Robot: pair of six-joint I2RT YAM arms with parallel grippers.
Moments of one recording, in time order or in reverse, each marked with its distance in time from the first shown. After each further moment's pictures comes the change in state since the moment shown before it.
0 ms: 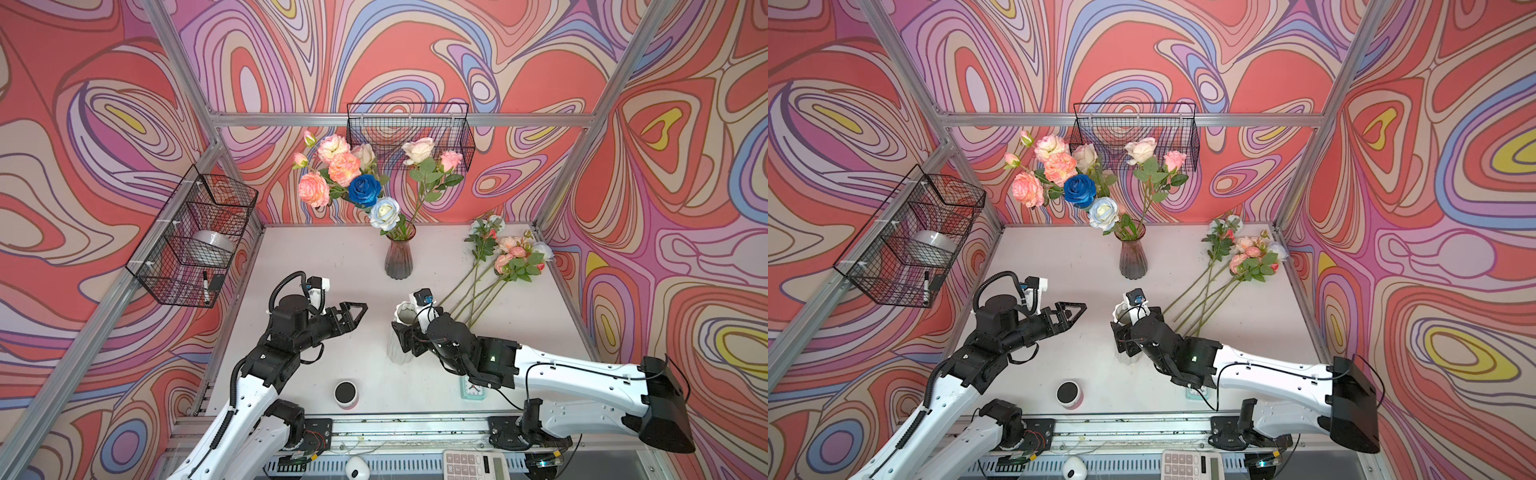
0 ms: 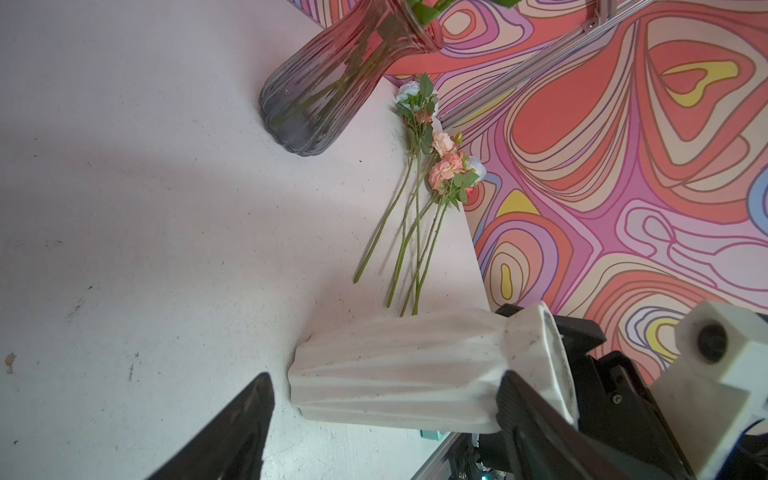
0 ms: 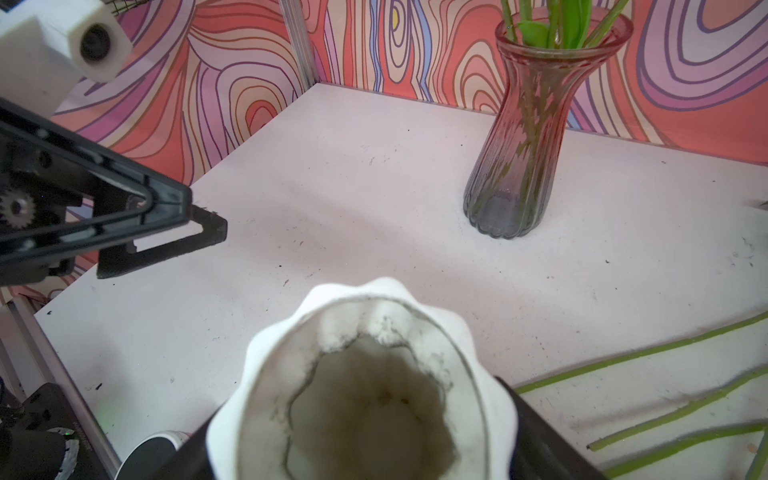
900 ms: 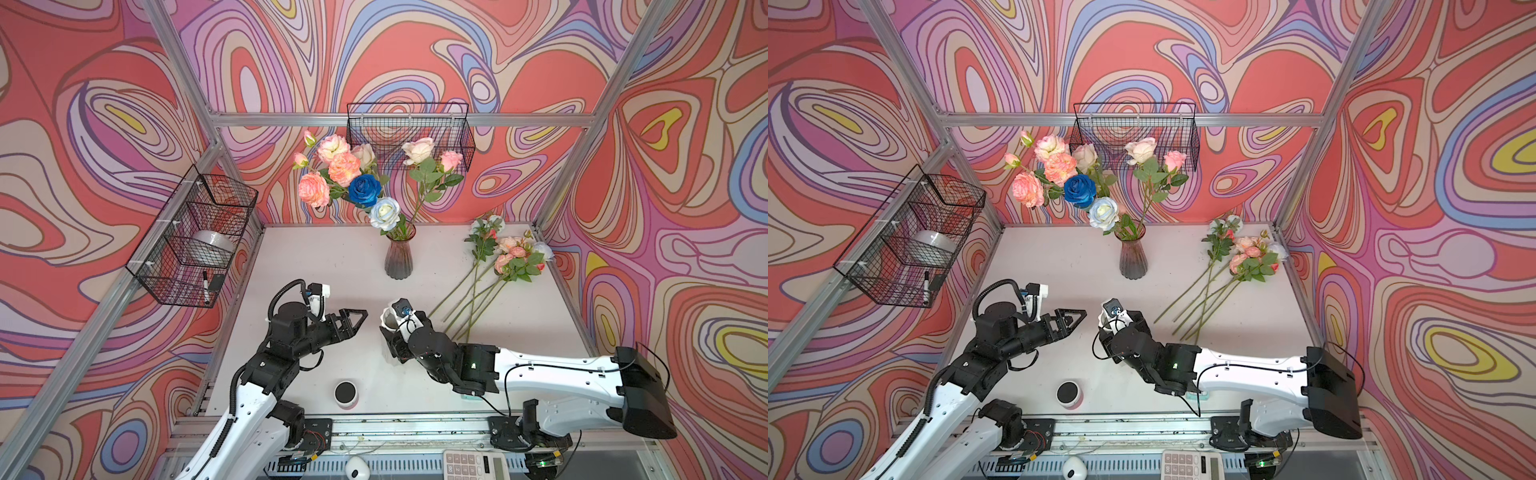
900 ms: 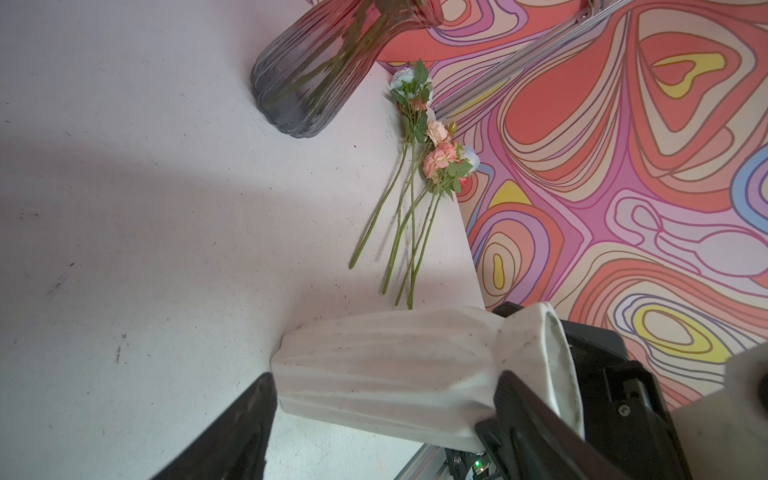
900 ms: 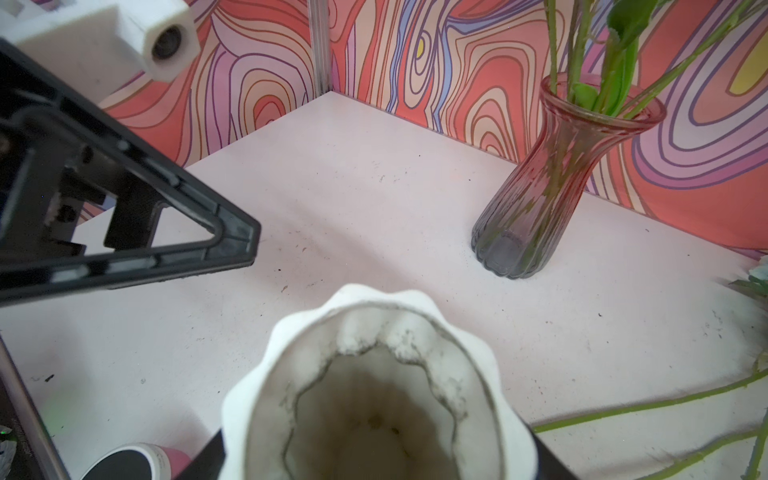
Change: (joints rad) left arm 0.000 -0.048 -0.062 0.015 0.031 -0.021; right arm 0.090 0.131 0.044 0.111 0.120 -0.164
